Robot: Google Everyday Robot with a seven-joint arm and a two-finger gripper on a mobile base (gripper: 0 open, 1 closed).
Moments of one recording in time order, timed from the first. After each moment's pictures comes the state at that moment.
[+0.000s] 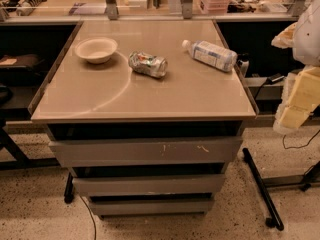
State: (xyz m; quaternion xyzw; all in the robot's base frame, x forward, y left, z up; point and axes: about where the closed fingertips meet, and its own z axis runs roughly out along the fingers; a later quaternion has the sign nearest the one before) arm 0.438 -0.216 0.978 -0.60 0.78 -0.04 0.16
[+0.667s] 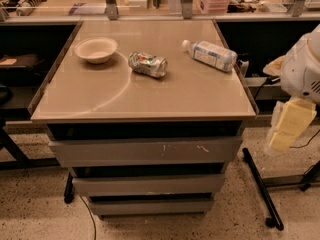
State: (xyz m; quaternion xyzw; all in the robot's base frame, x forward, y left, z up) arm 0.434 -0.219 0.921 -0.60 0.78 -0.01 0.15
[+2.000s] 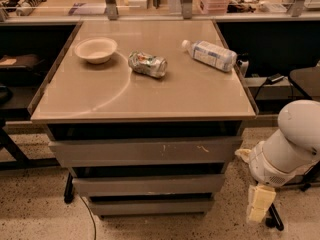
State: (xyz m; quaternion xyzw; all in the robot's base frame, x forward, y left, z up) arm 0.395 -0.232 0.673 -0.65 0.75 0.09 0.09
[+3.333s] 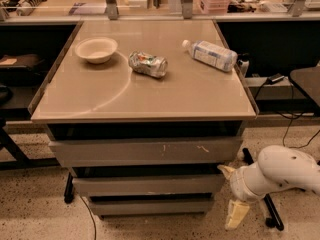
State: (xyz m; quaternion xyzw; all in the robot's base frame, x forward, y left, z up) arm 0.427 -0.212 0.535 -0.67 0.71 0.10 0.18
